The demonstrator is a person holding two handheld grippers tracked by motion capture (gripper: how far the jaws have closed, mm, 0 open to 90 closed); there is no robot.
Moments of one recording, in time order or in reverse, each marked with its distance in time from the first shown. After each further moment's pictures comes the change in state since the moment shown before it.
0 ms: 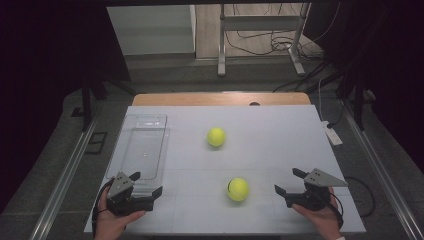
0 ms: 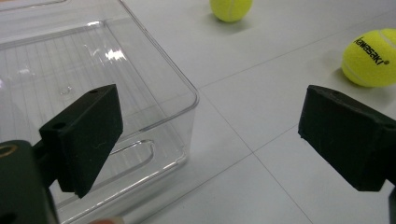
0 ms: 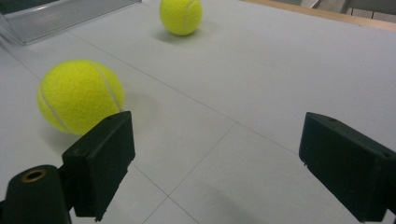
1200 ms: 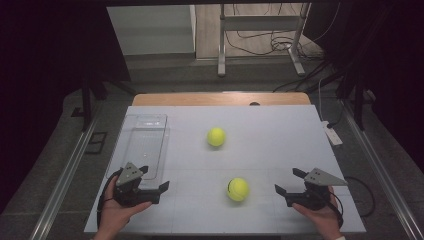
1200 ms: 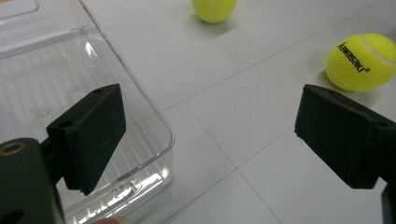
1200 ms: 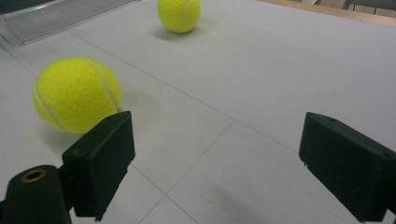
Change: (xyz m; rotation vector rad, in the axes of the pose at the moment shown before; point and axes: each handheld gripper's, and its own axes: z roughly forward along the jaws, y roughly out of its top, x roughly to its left) left arm -0.009 0.032 0.009 0.072 -0.042 0.039; right arm -0.003 -0.001 0.001 0.007 0.002 0.011
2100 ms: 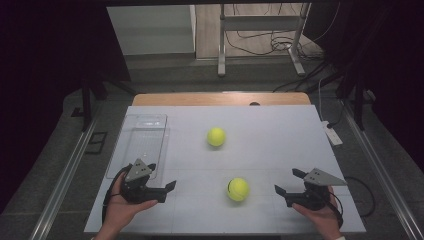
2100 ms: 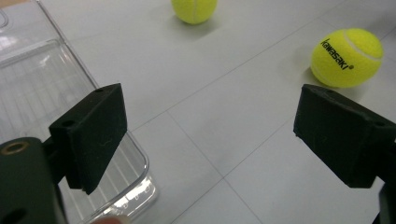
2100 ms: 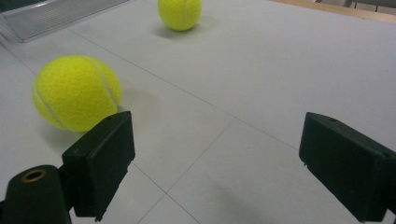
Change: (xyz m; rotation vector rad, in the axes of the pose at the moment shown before) left arm -0.010 0.018 0.009 0.037 -0.038 0.058; right arm 0.000 -0.001 0.001 0.005 0.002 0.001
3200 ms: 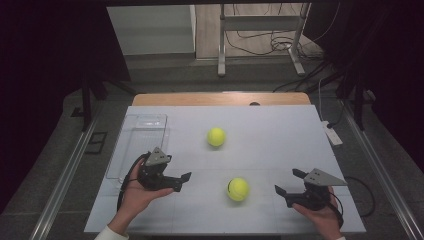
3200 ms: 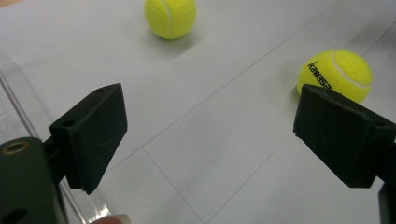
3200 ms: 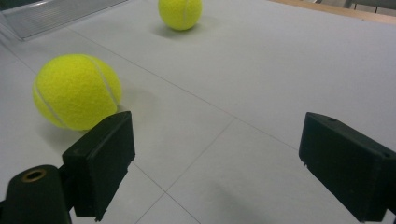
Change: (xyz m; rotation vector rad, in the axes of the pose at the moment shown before) left arm -0.008 0.036 0.032 0.047 -0.057 0.017; right arm 0.000 0.000 -0.001 -0.001 -0.001 -0.008
